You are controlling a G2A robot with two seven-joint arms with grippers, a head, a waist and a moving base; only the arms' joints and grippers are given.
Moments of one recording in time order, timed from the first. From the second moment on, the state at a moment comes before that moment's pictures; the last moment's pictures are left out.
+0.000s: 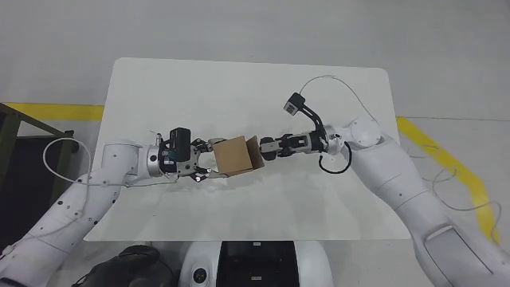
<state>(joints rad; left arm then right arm) 1.26 -0.73 -1.08 -1.57 1.44 -0.98 0.59 -0.76 -1.24 0.74 -1.01 0.68 -0.48 1.34</state>
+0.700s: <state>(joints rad) 1.27 -0.74 -1.10 -1.56 1.46 -0.96 0.56 -0.76 -1.24 0.75 -1.03 0.62 -0.47 1.35</state>
